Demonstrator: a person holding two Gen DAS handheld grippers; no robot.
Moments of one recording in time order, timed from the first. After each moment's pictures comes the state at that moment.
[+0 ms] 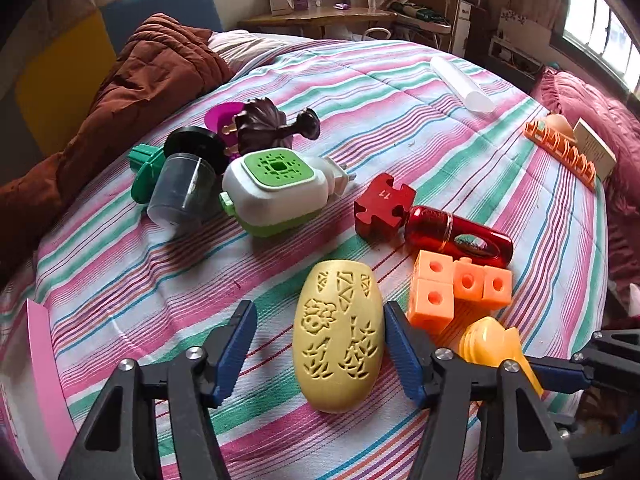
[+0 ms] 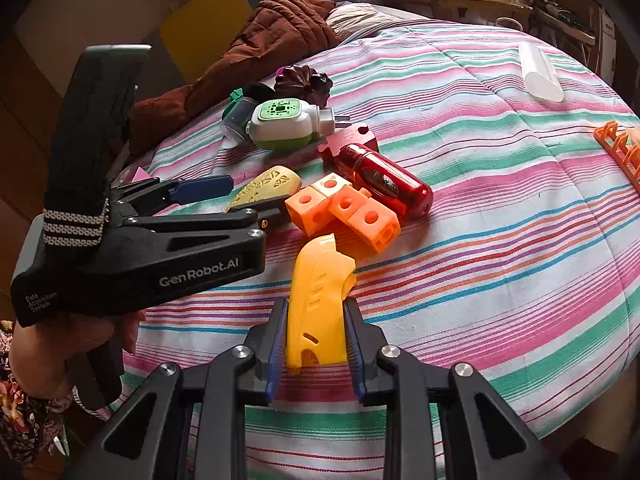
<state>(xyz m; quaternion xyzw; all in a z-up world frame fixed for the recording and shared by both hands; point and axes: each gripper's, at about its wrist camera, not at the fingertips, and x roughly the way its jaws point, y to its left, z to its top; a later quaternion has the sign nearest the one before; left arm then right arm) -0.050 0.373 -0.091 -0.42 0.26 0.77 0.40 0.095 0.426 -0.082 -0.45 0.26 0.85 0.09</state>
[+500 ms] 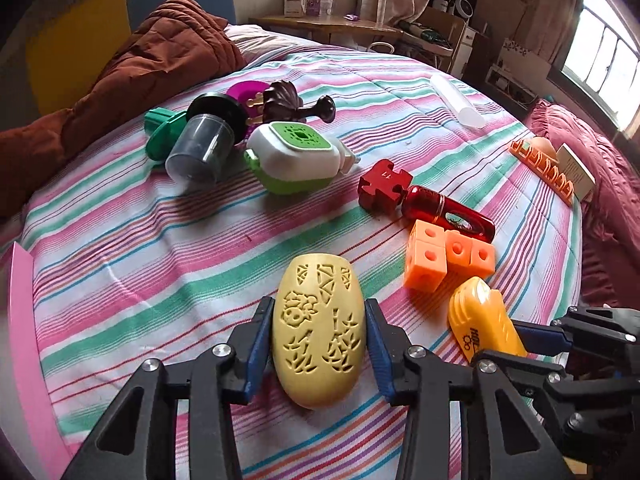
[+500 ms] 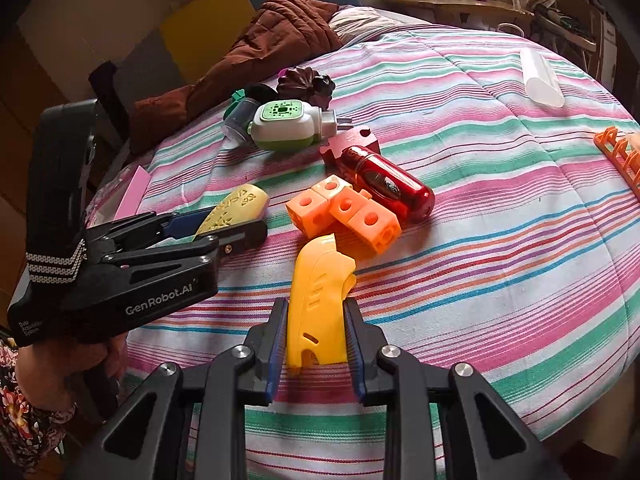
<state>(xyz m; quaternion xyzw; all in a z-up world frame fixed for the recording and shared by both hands) -0.055 0.325 -0.092 -0.44 0.19 0.77 0.42 0.096 0.424 -0.081 -0.45 0.24 0.86 0.09</state>
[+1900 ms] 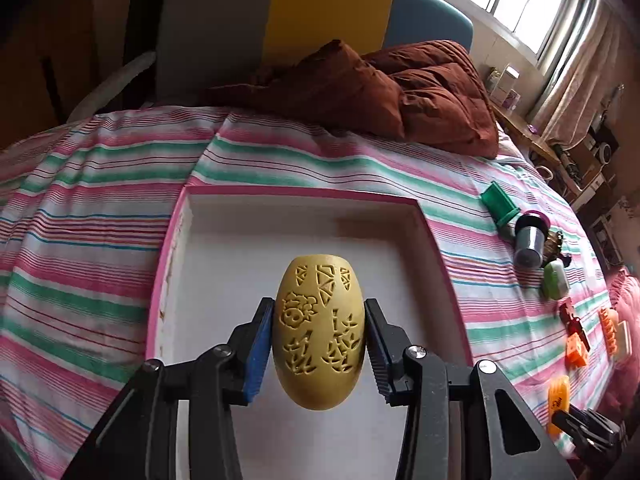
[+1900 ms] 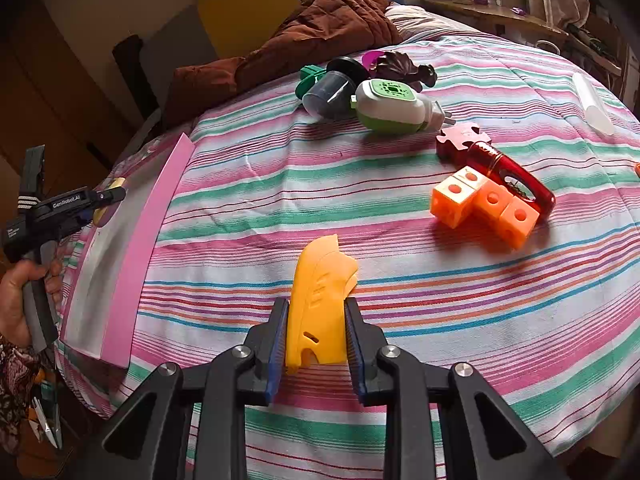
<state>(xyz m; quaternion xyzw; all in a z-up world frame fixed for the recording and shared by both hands) -0.207 0.060 -0.063 -0.48 0.00 0.85 0.20 0.054 0.346 -0.077 -0.46 0.22 0.86 0.07</state>
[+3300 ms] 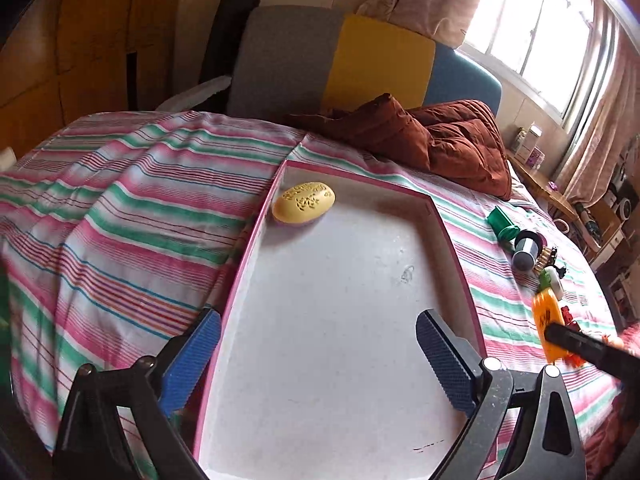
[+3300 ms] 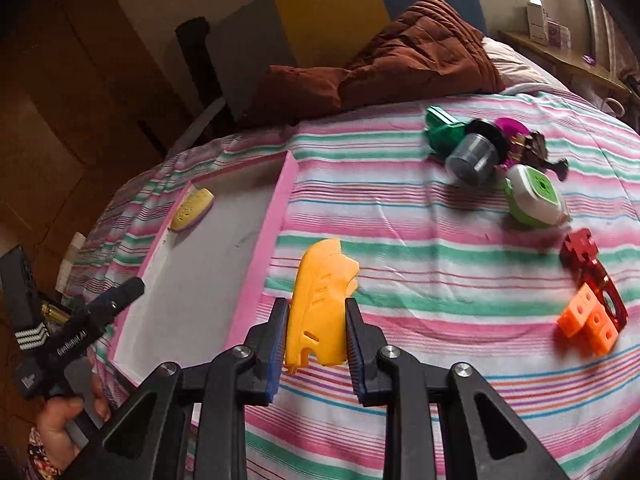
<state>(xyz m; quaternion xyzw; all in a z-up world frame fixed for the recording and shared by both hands) -0.082 -0.003 -0.051 -0.40 -0.07 0.91 0.12 -0.022 0.271 -0.028 -0.44 0.17 0.88 -0.03</state>
